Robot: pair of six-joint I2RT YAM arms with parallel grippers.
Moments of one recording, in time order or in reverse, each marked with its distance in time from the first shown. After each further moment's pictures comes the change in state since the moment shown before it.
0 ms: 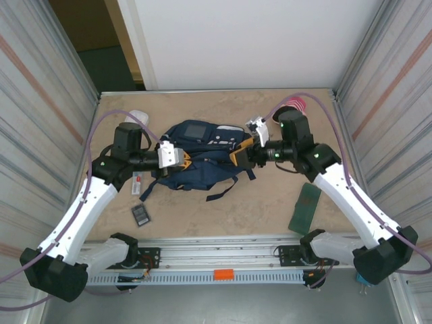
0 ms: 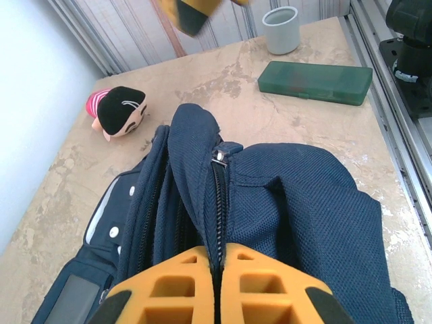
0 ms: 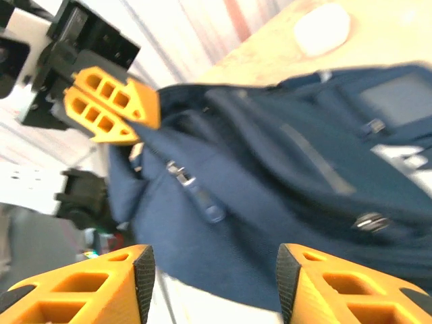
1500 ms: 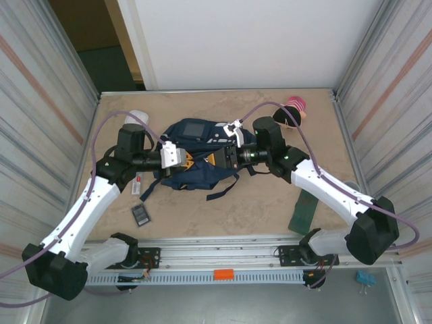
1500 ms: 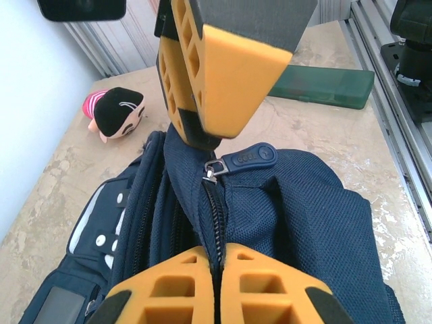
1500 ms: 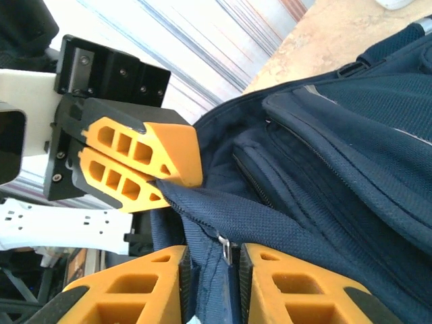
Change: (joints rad) left arm -0.017 0.012 -0.045 0.075 0.003 -0.035; right arm 0.121 0.172 -0.092 0.399 -0.056 0.381
